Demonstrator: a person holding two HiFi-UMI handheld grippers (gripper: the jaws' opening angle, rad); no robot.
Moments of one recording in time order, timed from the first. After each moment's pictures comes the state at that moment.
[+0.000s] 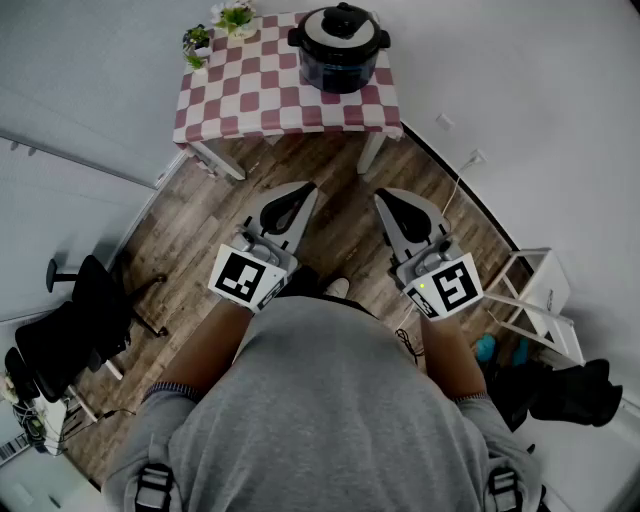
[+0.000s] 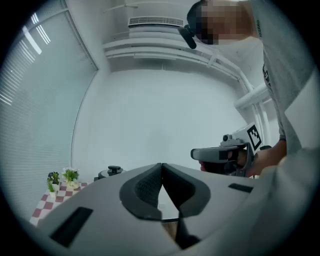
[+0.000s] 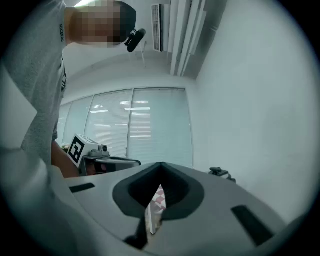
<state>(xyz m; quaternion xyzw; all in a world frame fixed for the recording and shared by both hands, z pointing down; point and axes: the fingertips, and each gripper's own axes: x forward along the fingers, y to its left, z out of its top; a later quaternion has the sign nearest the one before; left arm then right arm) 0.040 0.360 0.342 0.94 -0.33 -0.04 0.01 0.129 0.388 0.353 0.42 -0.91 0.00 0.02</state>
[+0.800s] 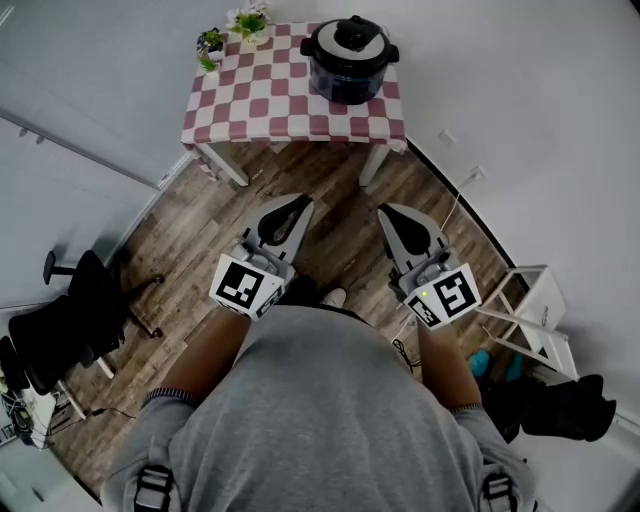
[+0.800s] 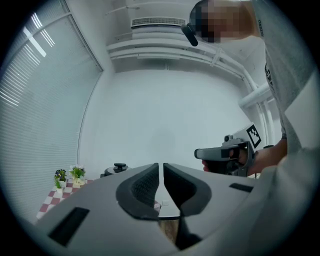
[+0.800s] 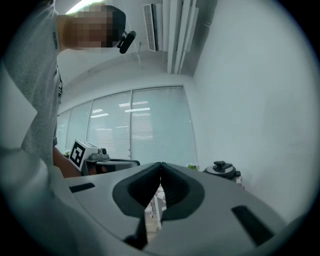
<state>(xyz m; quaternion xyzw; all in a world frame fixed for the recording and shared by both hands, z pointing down) 0.019 0.370 0.353 0.94 -0.35 -0.04 0.02 0.126 0.398 0.366 0.41 -0.91 0.04 0.01</state>
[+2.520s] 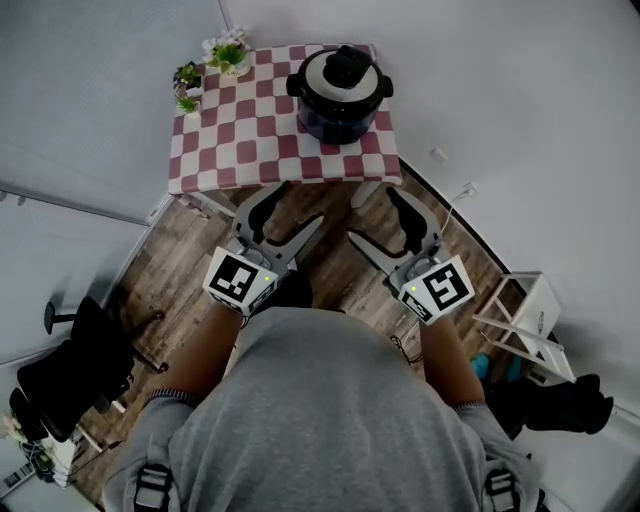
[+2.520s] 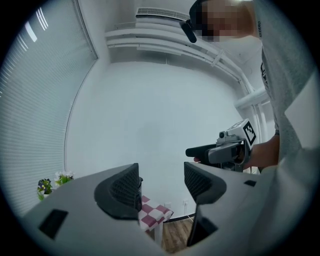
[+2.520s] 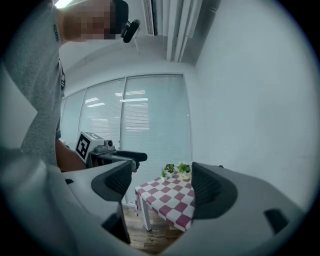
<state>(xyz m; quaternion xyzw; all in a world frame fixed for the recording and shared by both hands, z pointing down) 0.022 0.215 0.347 0.96 -0.28 -0.03 0.02 0.110 0.251 0.362 0.42 -0.90 0.03 0.06</state>
